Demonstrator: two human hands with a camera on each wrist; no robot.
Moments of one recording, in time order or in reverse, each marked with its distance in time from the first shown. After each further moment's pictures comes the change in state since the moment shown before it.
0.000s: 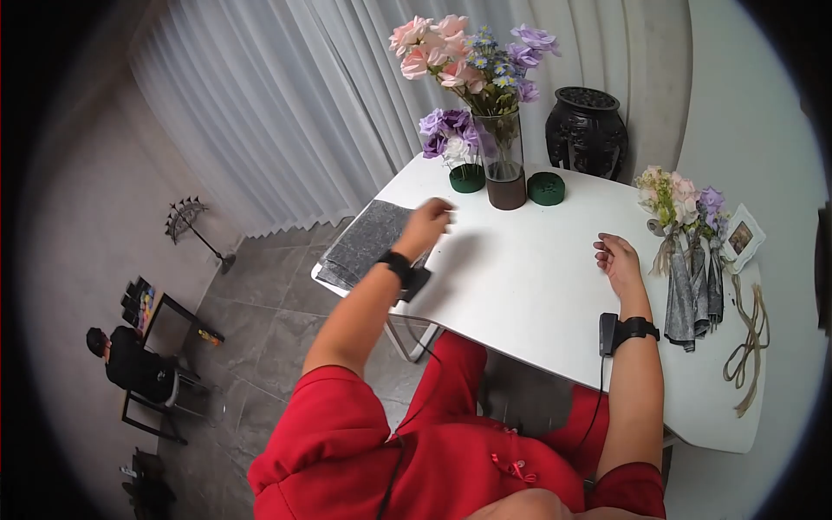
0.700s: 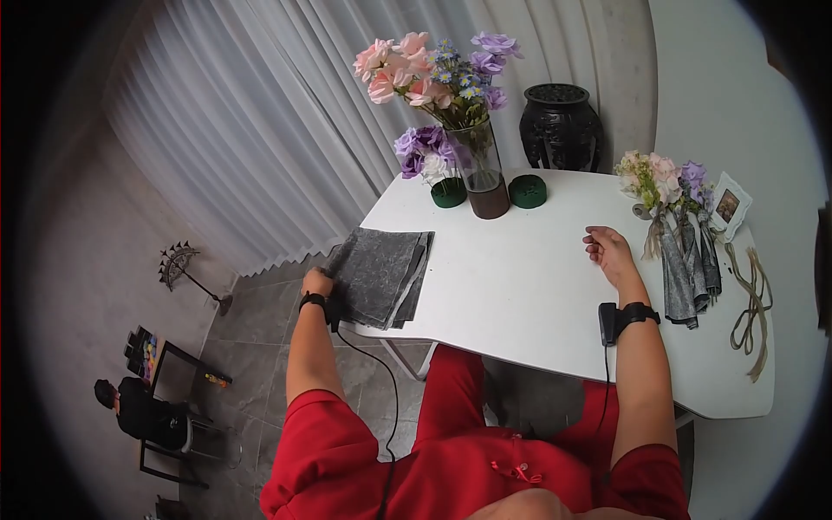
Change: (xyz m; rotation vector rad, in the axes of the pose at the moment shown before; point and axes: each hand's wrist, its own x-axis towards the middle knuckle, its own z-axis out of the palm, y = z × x) left_hand -0.049 -0.123 -0.204 0.973 0.320 -0.622; right_hand 0.002 0.003 -0.004 -0.031 -0.040 -0.038
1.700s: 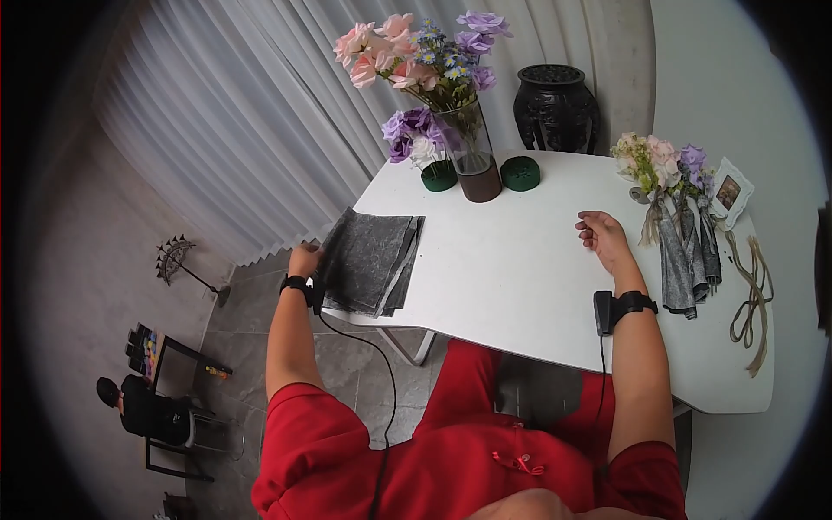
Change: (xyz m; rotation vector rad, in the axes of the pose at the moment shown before) left_hand 0.018 0.008 -0.018 -0.433 -0.038 0.091; right_hand 0.000 0.000 0.002 -0.073 -0.002 0.015
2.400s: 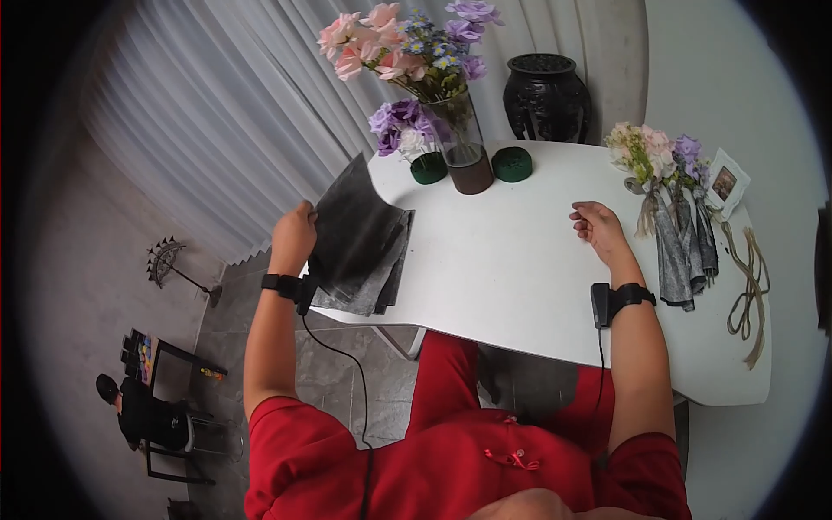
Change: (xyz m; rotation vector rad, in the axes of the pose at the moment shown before) left_hand -0.082 0.144 -0.035 0.549 0.208 0.535; right_hand 0.003 0.000 -0.001 0.001 0.004 0.012
